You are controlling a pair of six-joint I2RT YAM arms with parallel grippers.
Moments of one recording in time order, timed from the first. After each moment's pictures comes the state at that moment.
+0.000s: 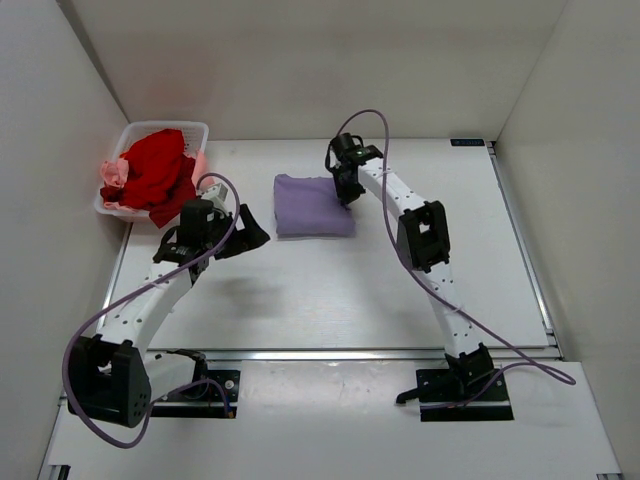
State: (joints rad) left arm -0.20 1.15 0.77 -0.27 0.24 -0.51; right arm 0.44 2.59 2.41 -0.91 -0.01 0.21
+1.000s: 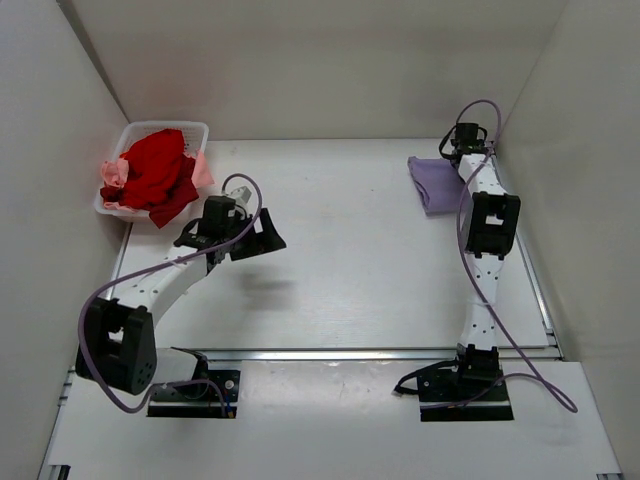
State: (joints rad) left arm -0.29 1.31 0.81 -0.25 0.28 -0.50; right arm -0.10 2.62 2.32 -0.56 0.53 -0.36
